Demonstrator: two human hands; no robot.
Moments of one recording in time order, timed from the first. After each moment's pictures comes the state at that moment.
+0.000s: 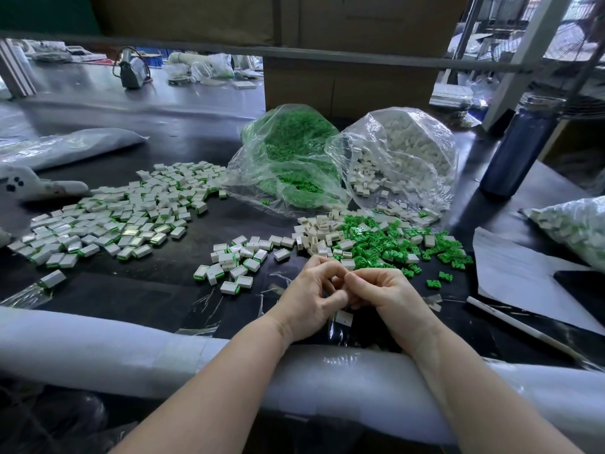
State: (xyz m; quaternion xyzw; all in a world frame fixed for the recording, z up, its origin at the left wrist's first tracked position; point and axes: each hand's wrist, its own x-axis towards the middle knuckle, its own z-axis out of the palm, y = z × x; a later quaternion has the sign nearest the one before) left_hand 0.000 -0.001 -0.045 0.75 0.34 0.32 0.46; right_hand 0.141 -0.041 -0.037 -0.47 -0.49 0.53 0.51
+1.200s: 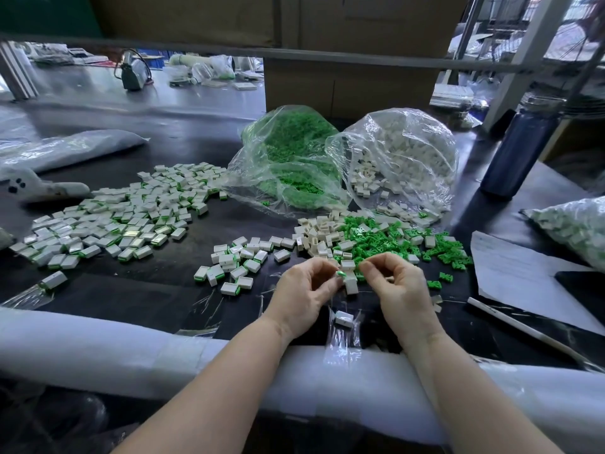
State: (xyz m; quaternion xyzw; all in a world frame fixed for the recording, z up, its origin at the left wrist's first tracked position) left_hand -0.003 0.003 -0.049 0.72 0.41 0.37 0.43; right_hand 0.145 -0.037 -0.043 -0.60 -0.53 0.25 0.55
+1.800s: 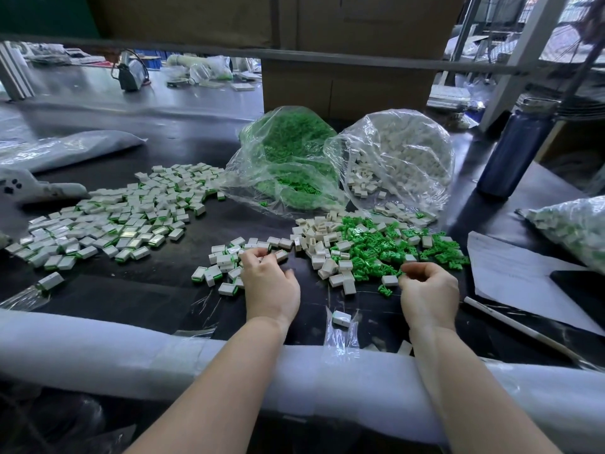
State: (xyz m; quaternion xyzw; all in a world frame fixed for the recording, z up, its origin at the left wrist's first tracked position) left_hand -0.011 0.014 -0.051 0.62 0.65 0.37 0.22; right_hand 0.167 -0.033 -0.048 -0.79 -0.31 0.16 0.51
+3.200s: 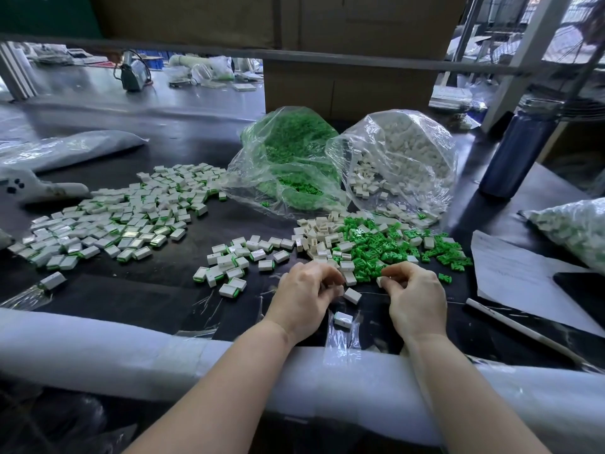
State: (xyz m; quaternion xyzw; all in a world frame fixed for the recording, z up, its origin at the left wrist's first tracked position) left_hand 0.000 0.000 -0.048 0.81 0.44 0.30 0.25; right_hand 0.154 -0.037 -0.045 -0.79 -0.44 0.12 0.41
